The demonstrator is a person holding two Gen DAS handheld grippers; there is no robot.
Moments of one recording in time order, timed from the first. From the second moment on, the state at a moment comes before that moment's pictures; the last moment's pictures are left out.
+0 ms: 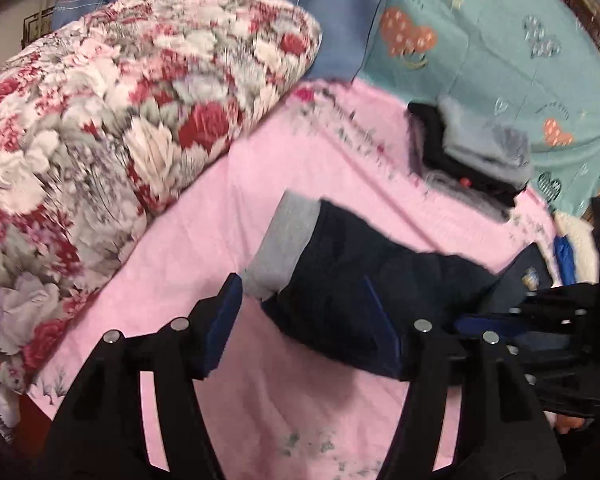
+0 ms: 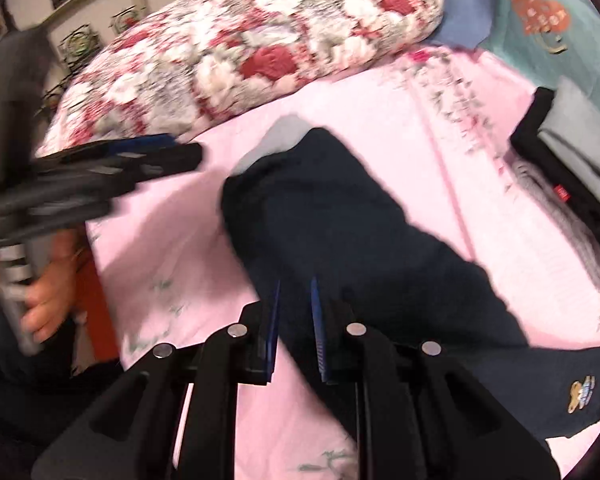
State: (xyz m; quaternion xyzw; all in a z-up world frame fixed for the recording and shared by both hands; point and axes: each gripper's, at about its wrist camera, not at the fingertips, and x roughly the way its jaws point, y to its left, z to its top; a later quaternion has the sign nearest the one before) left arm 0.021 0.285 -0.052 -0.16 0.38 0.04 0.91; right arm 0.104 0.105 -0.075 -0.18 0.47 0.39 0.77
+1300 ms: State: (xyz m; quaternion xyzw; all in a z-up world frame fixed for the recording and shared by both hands) left arm 0.089 0.260 -0.140 -0.20 0.46 -0.03 0.87; right arm 0.368 -0.282 -0.142 0.14 0.64 -0.16 0.74
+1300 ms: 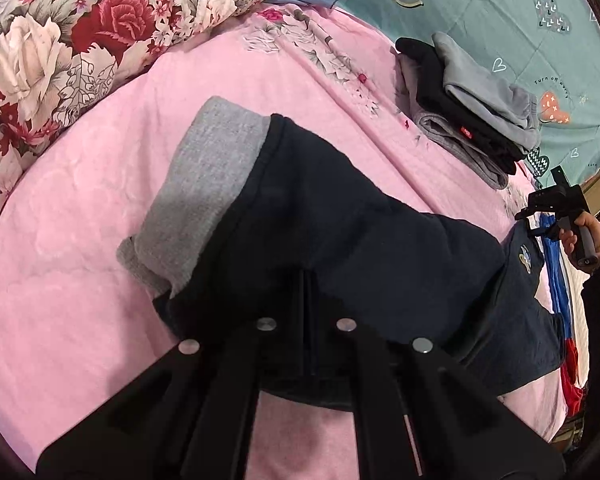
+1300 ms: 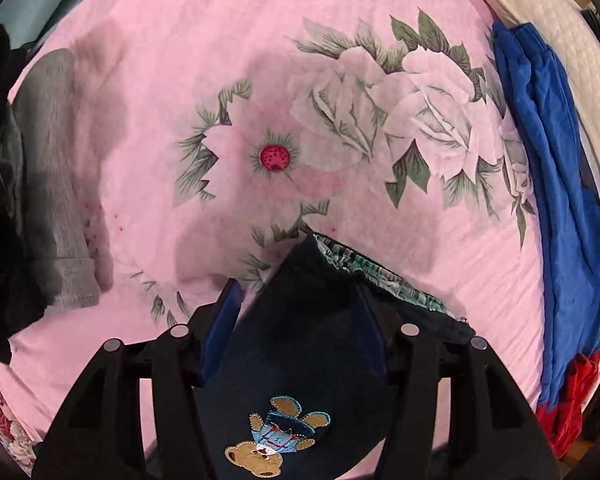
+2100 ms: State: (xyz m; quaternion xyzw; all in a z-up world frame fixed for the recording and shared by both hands) left arm 0.086 0.257 -0.139 -0.20 0.45 -0.02 0.87; right arm 0.018 -0.371 -0.141 0.27 0.51 -0.09 0.81
